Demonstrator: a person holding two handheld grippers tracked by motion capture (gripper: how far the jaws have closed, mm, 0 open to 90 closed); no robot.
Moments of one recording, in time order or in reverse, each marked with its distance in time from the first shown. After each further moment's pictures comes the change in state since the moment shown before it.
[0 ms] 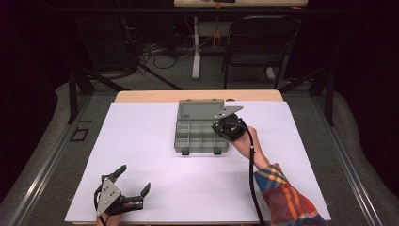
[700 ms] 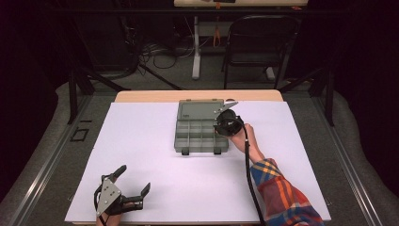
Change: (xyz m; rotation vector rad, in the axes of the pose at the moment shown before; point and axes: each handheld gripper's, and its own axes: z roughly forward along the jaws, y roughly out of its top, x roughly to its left) left arm 0.000 0.000 0.000 0.004 -0.001 -0.002; right arm -0.025 -0.009 0.044 0.113 -0.035 0.106
